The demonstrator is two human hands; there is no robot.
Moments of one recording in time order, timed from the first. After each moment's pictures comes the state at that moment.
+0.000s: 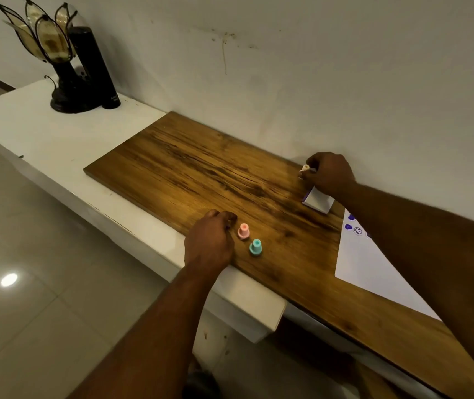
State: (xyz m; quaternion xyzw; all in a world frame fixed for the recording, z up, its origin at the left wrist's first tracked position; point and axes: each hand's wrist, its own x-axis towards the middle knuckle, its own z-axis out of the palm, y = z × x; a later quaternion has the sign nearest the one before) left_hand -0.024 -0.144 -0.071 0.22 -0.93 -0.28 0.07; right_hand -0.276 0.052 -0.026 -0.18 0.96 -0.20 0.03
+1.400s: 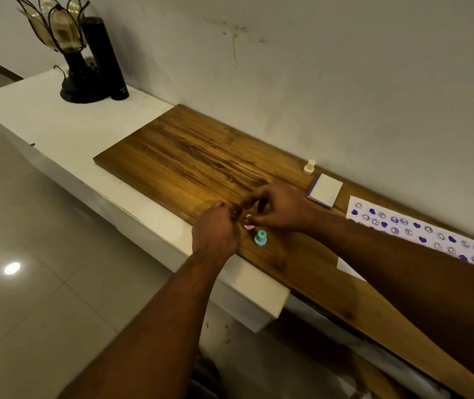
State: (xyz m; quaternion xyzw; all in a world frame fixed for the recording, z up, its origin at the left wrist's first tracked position) left_hand -0.022 -0.140 -0.066 0.23 -0.93 -0.29 0.08; right_hand -0.149 -0.005 -0.023 -0.46 0.84 -0.24 0.16
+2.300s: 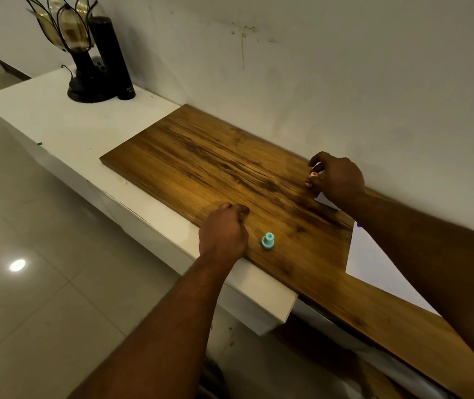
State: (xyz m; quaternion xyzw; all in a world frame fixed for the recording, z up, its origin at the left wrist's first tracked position) left_hand -0.022 -0.143 -0.071 0.22 -0.92 -0.31 0.07; right_hand -0.255 0.047 -0.041 -0.23 0.95 -0.20 -0.04
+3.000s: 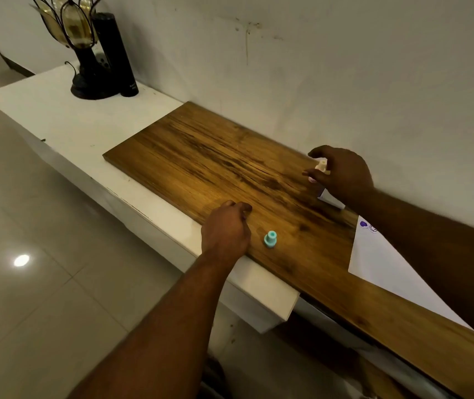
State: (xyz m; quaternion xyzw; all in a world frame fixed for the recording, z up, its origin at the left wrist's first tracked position) left_hand -0.023 -0.144 -0.071 0.21 -0.93 -0.30 0.07; right_hand -0.241 0.051 -0.021 -0.34 0.92 -0.18 -0.11
